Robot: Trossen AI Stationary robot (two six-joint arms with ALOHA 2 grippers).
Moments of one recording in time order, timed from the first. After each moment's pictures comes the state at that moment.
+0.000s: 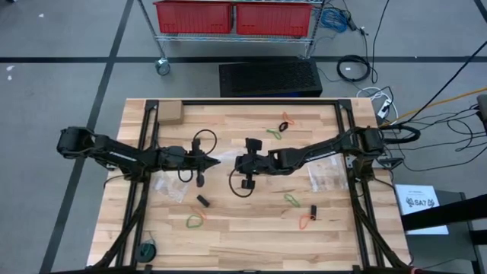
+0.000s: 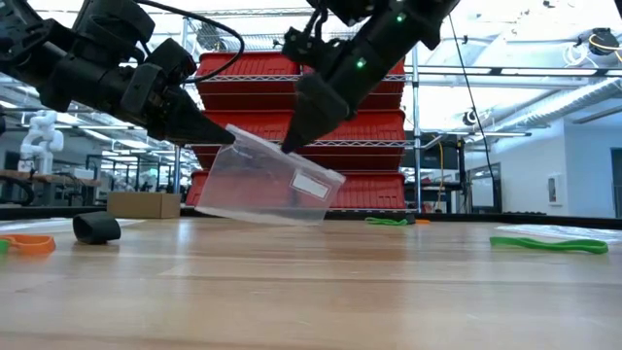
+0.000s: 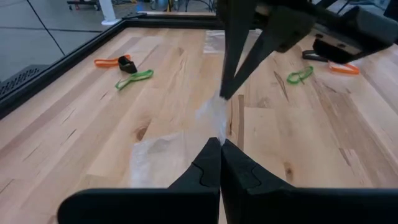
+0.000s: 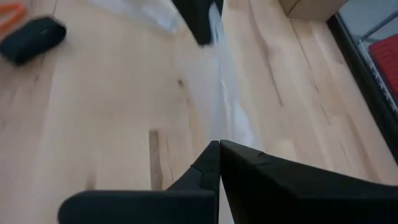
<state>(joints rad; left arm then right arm) 0.01 1.17 0.22 0.66 -0.11 -0.02 0.07 1.88 1.26 -0.14 0.37 -0.04</state>
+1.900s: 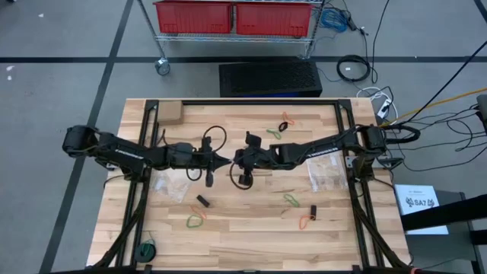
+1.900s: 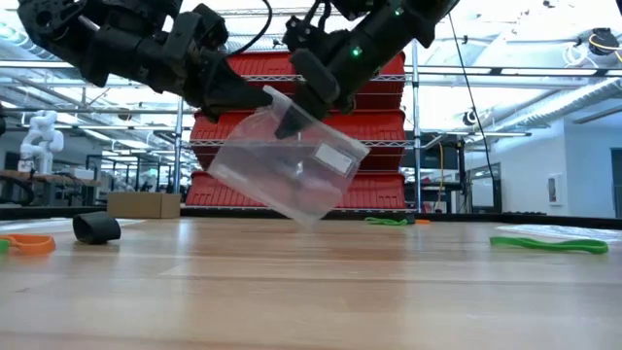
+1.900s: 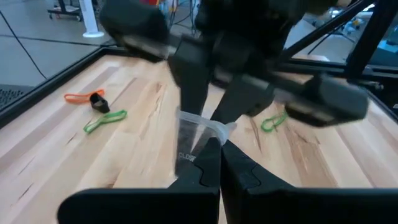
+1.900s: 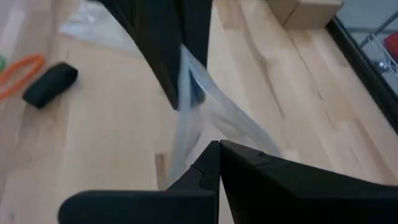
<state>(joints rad) -0.01 1.26 0.43 0.62 -0.06 -0.07 0.04 1.84 1.26 -0.12 0.29 0.03</state>
